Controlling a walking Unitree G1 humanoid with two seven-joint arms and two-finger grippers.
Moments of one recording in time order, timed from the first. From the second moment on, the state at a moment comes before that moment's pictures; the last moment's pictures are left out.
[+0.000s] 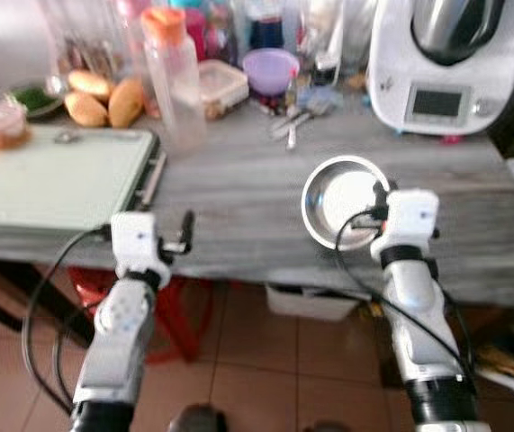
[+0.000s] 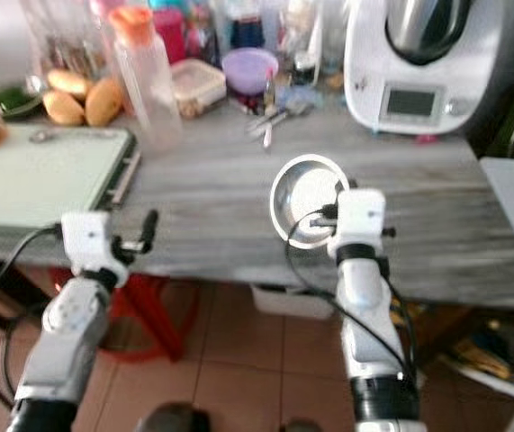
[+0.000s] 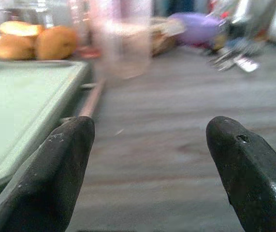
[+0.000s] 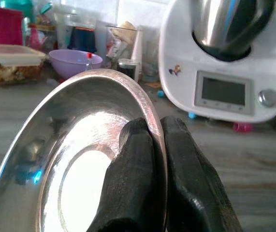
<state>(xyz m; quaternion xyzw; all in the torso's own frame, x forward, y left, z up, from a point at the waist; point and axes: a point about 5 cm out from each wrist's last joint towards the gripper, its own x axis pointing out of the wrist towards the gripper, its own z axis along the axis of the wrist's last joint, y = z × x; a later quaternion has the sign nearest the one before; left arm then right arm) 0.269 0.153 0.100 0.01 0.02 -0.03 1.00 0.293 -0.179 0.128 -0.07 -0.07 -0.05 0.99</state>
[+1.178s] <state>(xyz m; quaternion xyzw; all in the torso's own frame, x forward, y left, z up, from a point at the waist) 0.253 0.132 0.109 0.01 0.00 -0.15 0.99 0.326 -0.145 0.097 0.23 0.08 -0.06 0.97</state>
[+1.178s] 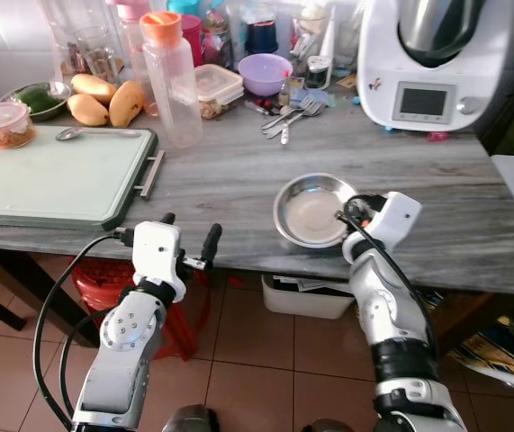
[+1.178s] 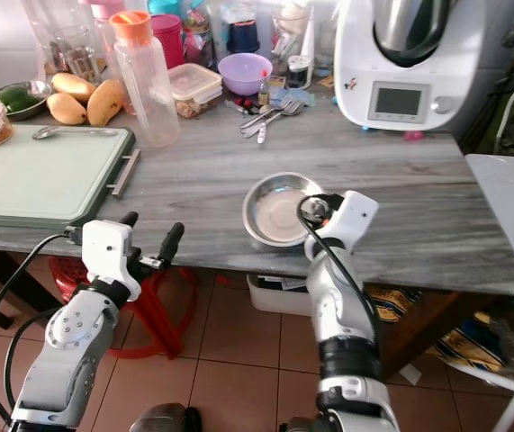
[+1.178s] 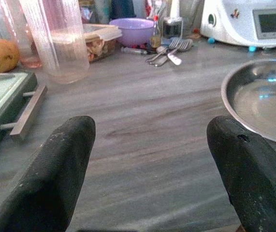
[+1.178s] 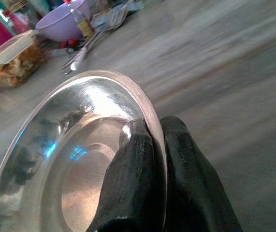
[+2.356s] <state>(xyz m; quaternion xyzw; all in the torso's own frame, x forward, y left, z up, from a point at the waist) 0.254 0.121 0.108 0.01 0.01 -0.17 0.98 0.329 -0.147 0.094 0.25 0.10 -0.10 0.96</state>
